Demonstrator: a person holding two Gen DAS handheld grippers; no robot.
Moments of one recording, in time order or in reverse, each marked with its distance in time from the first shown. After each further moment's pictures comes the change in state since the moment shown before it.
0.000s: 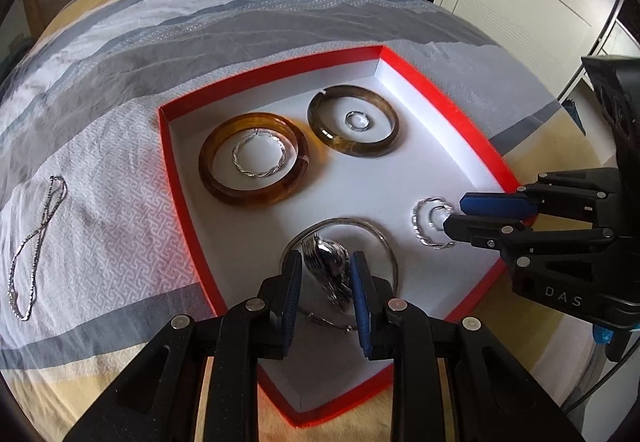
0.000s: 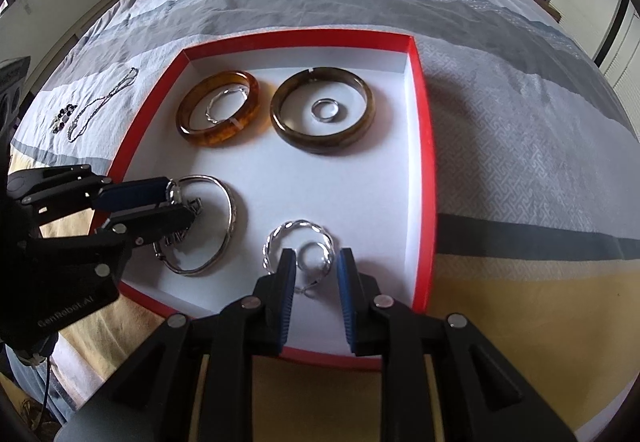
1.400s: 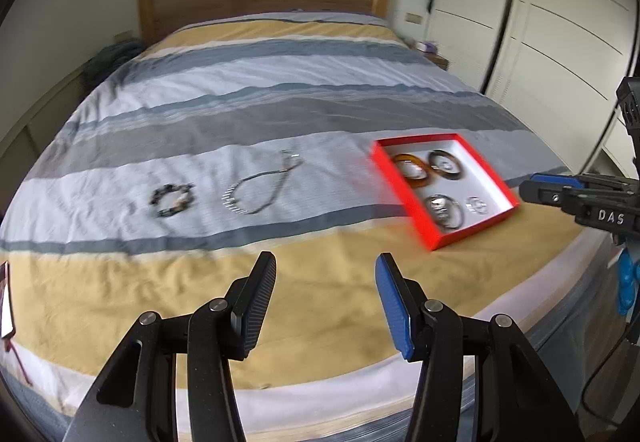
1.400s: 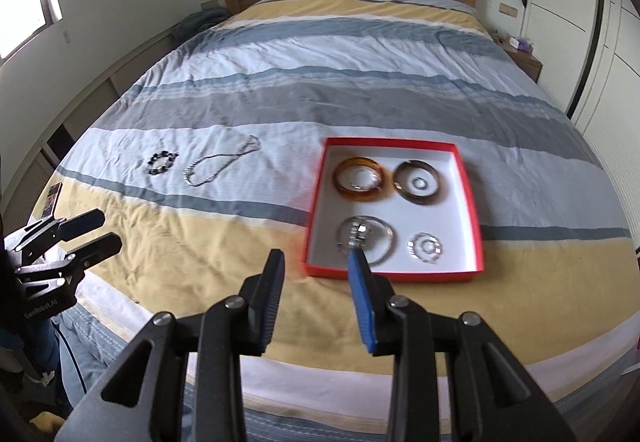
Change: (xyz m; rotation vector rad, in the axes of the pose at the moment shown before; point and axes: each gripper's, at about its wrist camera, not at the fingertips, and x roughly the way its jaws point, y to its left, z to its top) left arm -0.242 0.104 -0.158 -0.177 -0.273 0.201; right arm -0.154 0.157 -0.032 0.002 -0.255 0.010
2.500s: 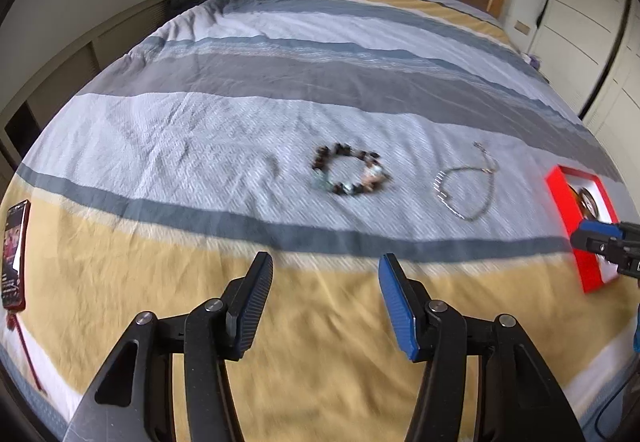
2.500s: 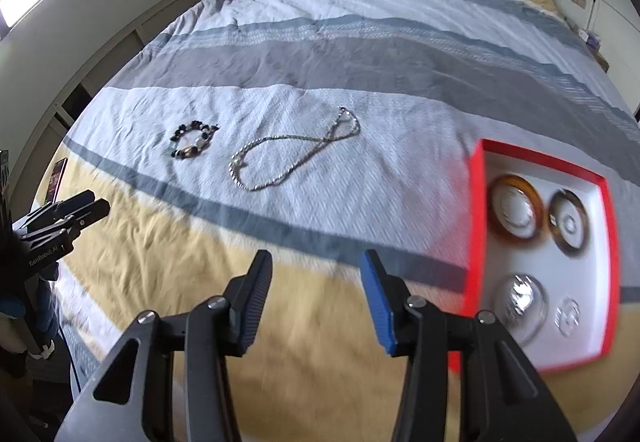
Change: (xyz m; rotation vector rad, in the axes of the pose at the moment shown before) left arm 0.084 0.201 0.000 -0.243 0.106 0.186; right arm 0.167 0.099 0.055 -0.075 0.179 0.130
